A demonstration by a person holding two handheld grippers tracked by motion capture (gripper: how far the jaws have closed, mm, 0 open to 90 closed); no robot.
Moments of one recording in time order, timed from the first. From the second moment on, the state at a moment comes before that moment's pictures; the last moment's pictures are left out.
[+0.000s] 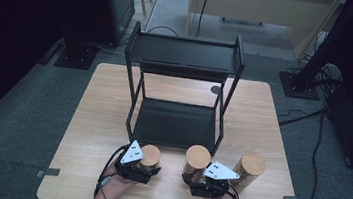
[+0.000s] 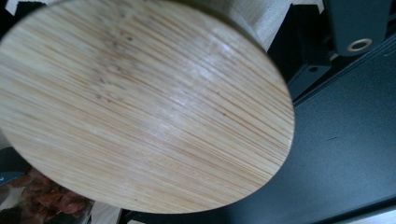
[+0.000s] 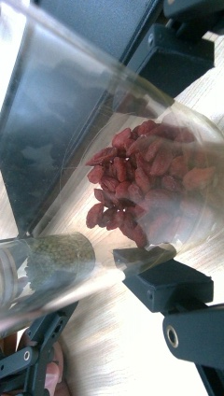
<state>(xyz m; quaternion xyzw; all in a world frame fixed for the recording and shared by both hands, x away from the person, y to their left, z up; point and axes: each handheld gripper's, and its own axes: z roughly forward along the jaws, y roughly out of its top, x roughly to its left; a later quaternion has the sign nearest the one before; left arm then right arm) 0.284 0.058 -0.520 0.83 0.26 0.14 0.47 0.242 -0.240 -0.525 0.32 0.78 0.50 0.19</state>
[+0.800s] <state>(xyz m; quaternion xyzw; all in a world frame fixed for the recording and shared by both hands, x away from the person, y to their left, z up) 0.284 0.059 -0.519 0.83 0.26 0.14 0.47 0.241 -0.240 -0.526 0.32 0.78 0.50 0.19</state>
